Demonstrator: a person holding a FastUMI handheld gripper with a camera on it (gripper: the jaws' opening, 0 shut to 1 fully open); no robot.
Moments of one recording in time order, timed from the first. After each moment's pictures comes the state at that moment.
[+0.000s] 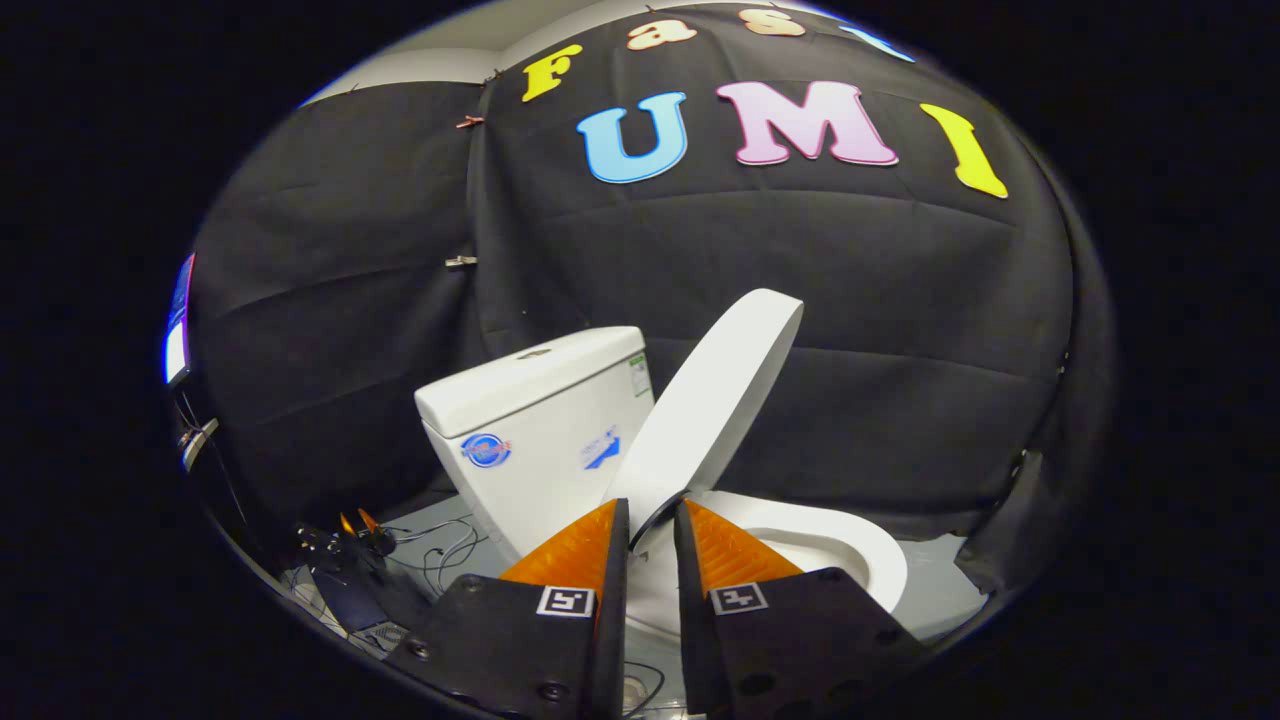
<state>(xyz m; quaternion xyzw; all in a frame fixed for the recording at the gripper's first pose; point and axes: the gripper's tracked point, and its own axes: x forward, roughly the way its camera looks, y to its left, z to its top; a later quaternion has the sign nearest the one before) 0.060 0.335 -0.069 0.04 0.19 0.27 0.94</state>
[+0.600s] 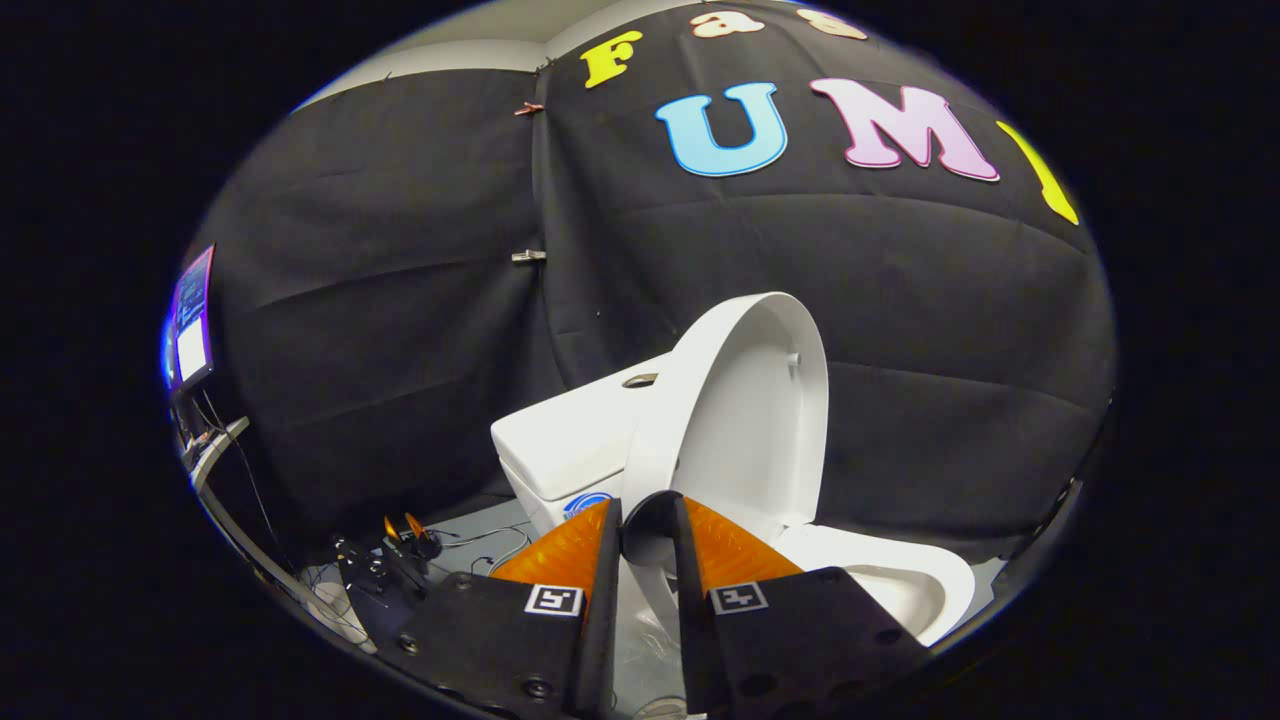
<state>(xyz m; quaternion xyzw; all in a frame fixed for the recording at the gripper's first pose) 0.070 0.460 -0.056 0.03 0.19 0.34 0.92</state>
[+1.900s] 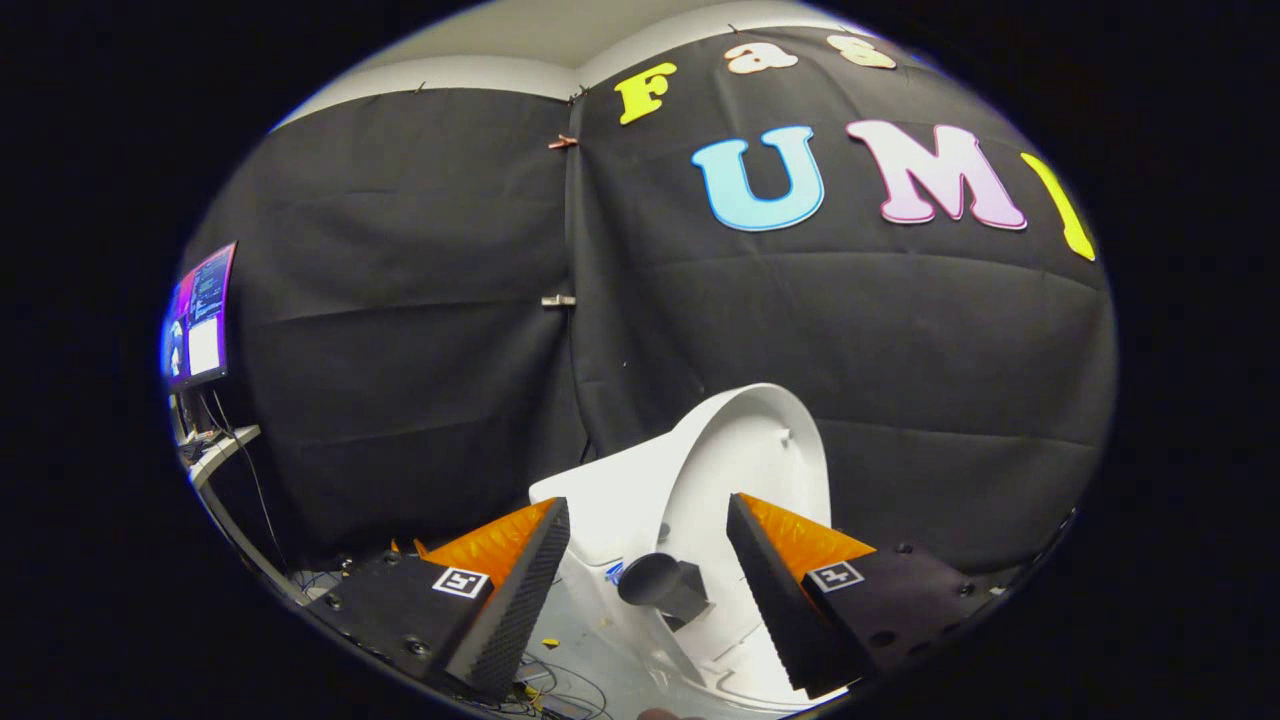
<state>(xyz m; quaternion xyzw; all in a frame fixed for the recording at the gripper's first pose) 0.070 0.468 0.013 0.05 0.11 0.36 0.93</state>
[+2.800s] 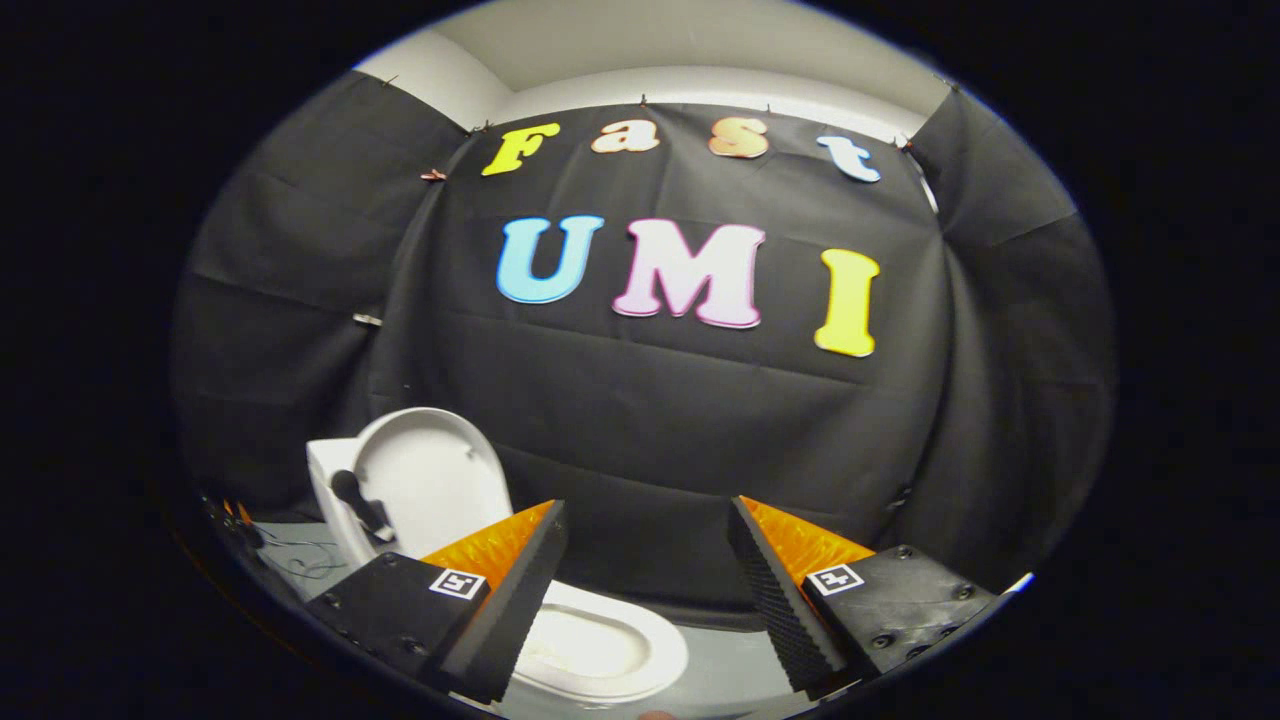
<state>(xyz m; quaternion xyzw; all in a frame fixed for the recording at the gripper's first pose) 0.055 0.106 0.073 -0.06 -0.02 0.07 1.00</state>
